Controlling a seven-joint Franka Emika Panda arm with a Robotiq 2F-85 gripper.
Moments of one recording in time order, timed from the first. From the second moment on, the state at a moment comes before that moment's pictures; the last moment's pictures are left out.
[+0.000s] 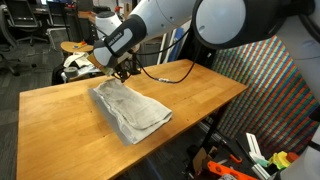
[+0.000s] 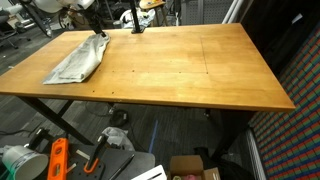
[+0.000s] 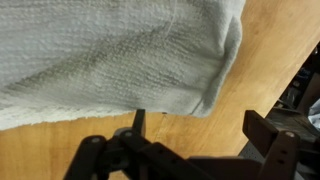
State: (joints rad) arm 0.40 0.86 -0.23 -1.32 -0.16 2.41 1.65
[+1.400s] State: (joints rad) arm 0.34 1.01 -0.15 -0.99 -0.19 1.89 1.54
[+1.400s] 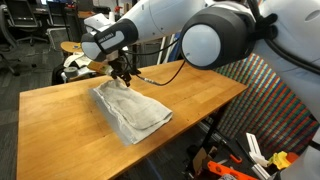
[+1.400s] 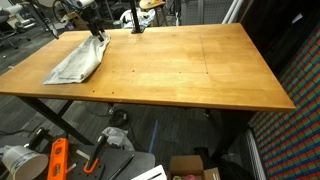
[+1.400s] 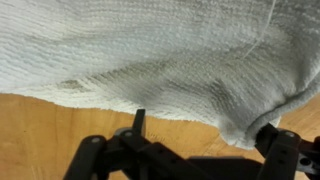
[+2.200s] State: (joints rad) arm 0.24 1.16 -0.11 -0.76 -0.10 1.85 1.58
